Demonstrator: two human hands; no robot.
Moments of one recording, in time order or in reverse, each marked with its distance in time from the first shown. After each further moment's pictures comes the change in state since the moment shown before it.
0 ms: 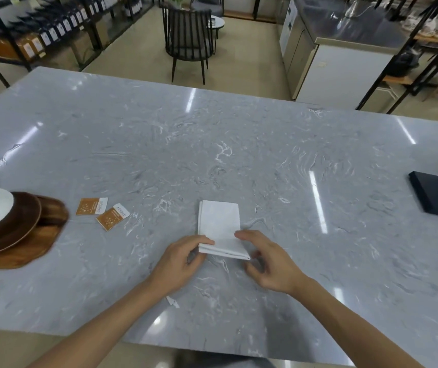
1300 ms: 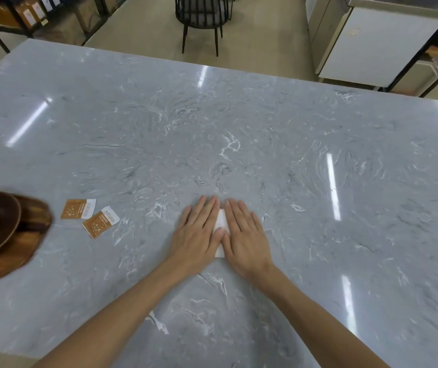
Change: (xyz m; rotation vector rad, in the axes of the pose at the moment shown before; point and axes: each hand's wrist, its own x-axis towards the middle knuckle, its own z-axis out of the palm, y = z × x) left_hand 0.088 -0.020 0.039 0.746 -0.172 -0.115; right_hand 0.093 0.023 0.047 -0.439 0.045 0.178
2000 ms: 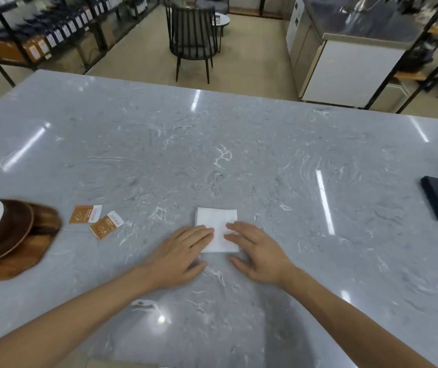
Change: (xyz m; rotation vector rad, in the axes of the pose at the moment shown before) left_hand -0.048 -0.037 -0.021 0.064 0.013 0.437; right_hand -0.041 0.040 -0.030 0.112 0.061 -0.394
